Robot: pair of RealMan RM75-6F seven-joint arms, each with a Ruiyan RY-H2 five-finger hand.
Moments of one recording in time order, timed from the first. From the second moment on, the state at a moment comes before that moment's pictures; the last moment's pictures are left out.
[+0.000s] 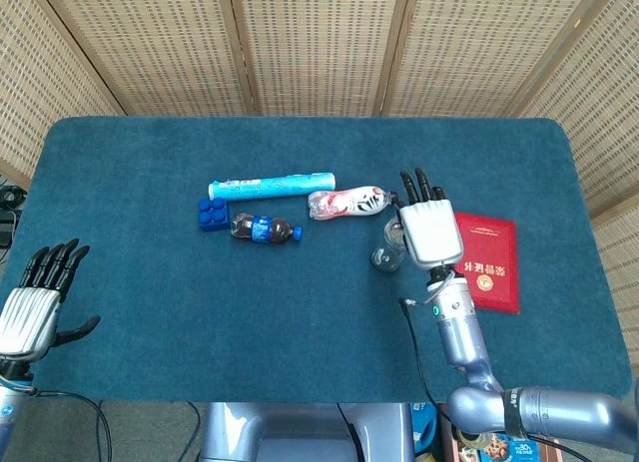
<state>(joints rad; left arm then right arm) -0.16 -1.11 -0.04 -1.69 1.54 1.46 0.07 0.82 -1.41 0.28 -1.83 -0.84 1.40 -0.95</state>
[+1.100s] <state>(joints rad) -0.15 -1.11 -0.05 -1.69 1.48 1.45 0.11 0.51 -1.18 0.07 -2.01 -1.14 1.55 -0.62</state>
